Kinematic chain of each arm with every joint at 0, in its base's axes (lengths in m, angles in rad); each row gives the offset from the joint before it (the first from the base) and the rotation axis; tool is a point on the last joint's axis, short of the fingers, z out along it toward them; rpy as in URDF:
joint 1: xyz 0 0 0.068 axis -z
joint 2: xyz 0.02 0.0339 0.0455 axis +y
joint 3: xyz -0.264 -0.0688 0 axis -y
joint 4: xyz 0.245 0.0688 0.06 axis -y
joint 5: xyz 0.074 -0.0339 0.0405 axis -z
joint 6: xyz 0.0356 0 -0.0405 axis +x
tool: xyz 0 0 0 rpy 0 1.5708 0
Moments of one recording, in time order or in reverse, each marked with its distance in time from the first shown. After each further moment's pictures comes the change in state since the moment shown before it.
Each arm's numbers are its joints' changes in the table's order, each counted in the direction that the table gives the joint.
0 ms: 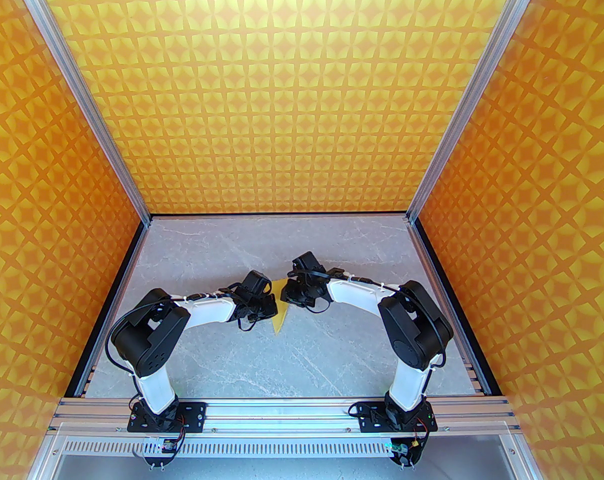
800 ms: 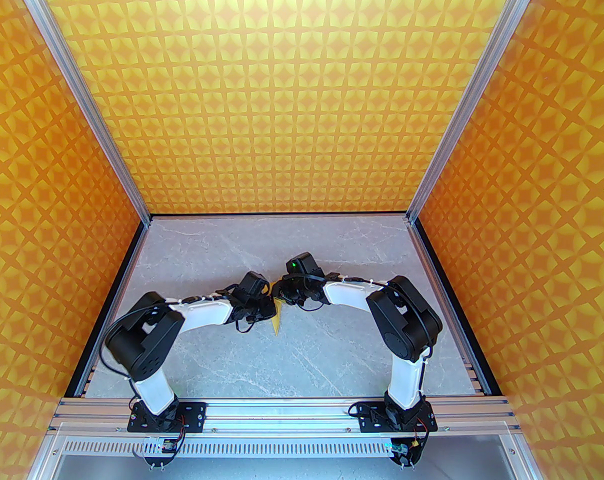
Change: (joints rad) left arm -0.011 -0.087 -0.050 0.008 0.005 -0.001; right arm 0.005 0.076 -0.019 0.247 -0.135 0.137
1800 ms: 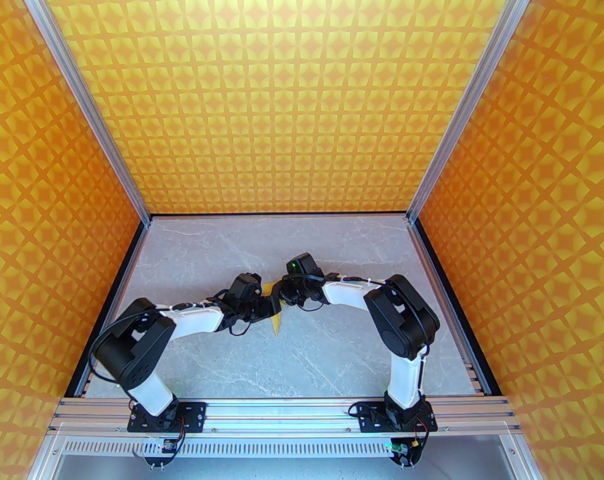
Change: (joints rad) left arm -0.023 -0.004 -0.104 0.193 0.070 -0.036; right arm 0.001 0.020 0.003 0.007 -0.001 0.008
